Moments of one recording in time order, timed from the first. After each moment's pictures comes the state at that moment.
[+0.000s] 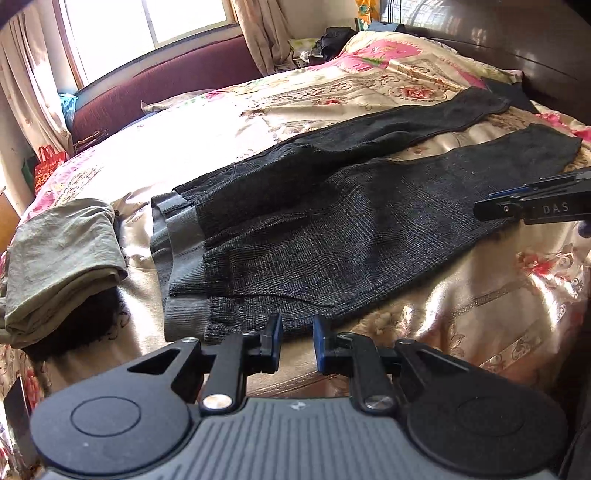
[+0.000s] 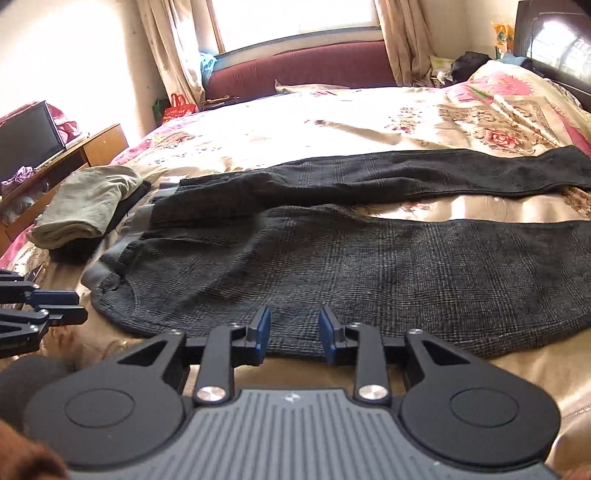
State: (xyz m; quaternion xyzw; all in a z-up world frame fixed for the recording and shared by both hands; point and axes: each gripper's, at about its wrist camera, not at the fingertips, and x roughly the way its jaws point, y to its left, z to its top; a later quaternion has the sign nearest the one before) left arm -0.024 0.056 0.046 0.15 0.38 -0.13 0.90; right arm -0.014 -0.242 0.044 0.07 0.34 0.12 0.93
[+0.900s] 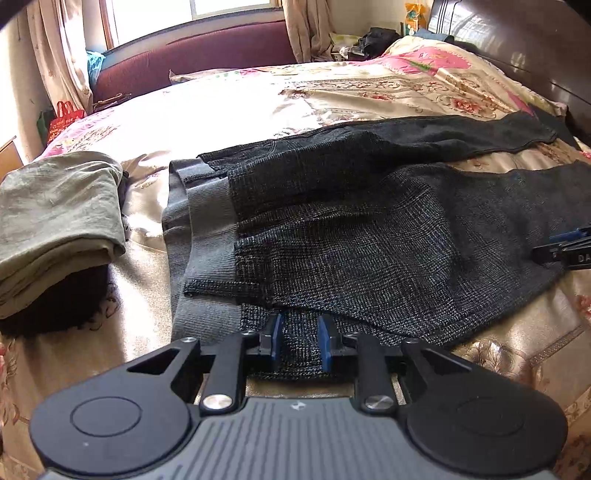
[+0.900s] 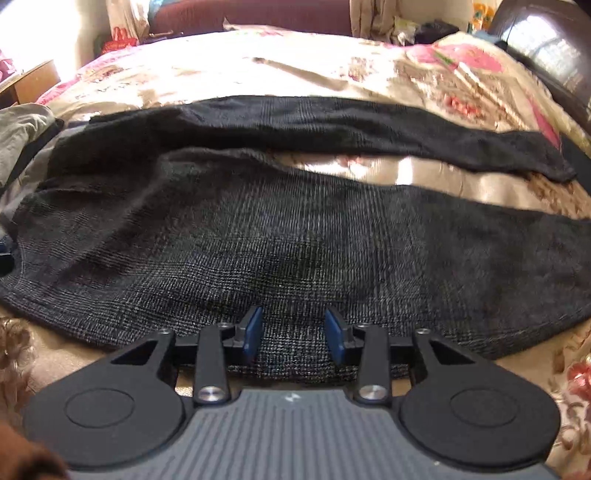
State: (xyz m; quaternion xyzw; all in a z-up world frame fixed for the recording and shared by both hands) left arm 0.030 0.094 0.012 0.08 0.39 -0.11 0.91; right arm 0.035 -0.237 0.009 -0.02 0.44 0.01 0.90
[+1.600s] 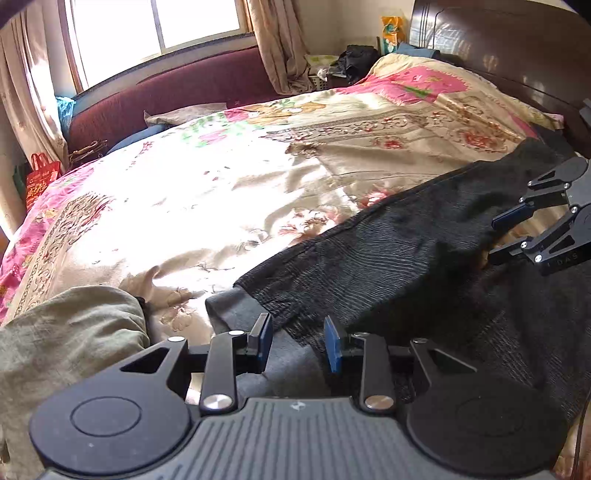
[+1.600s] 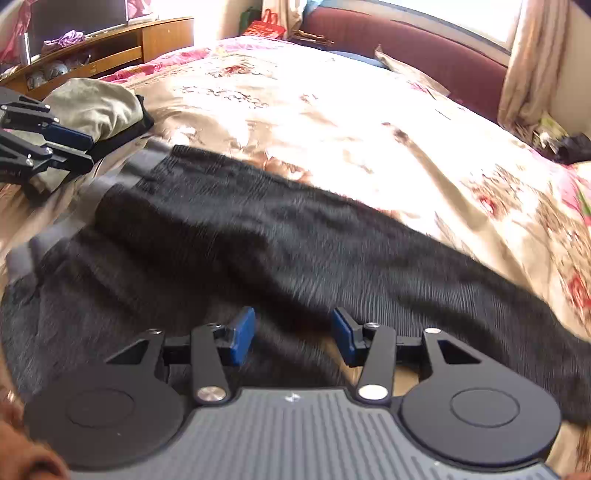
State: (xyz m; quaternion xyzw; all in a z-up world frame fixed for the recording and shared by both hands) left arm 0.175 0.131 0.076 0.13 0.37 -0.15 0.91; right arm 0.196 -0.175 0.066 -0.17 0.40 0.24 0.87
